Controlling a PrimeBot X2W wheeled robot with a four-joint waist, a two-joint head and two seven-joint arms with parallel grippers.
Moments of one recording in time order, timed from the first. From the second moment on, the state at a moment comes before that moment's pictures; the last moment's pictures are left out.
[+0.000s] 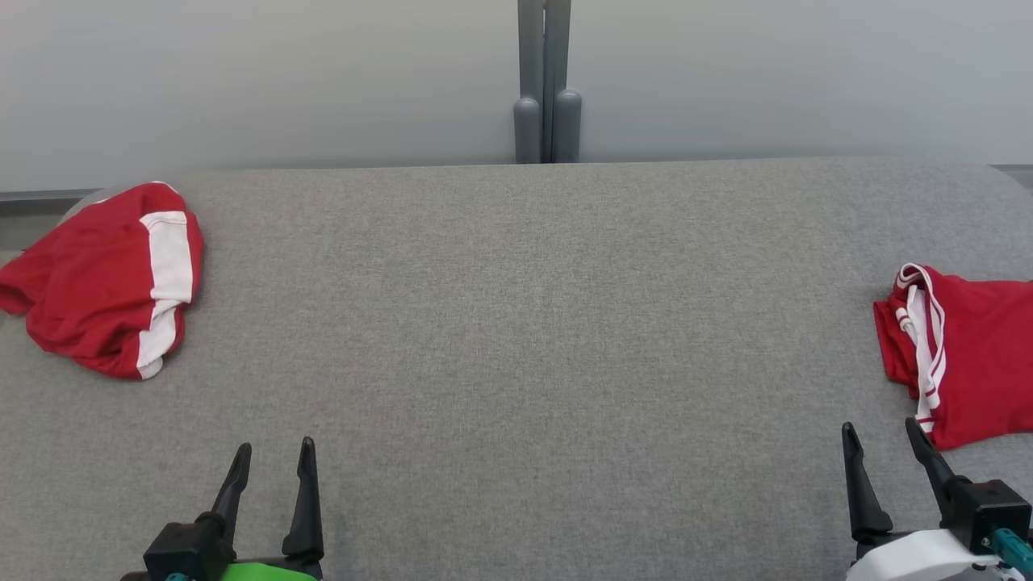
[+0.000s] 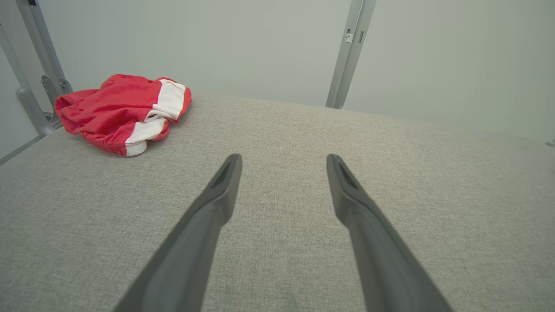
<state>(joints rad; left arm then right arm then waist) 0.07 0.05 -0.02 0.22 -0.23 -0.13 -0.26 0.10 -0.10 -0.11 0.18 0.08 0.13 -0.26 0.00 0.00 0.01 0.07</state>
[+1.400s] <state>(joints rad) 0.13 0.05 0.06 0.12 -0.25 -0.09 -0.26 -0.04 -0.14 0.09 0.25 0.10 0.13 -0.26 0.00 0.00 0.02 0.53</state>
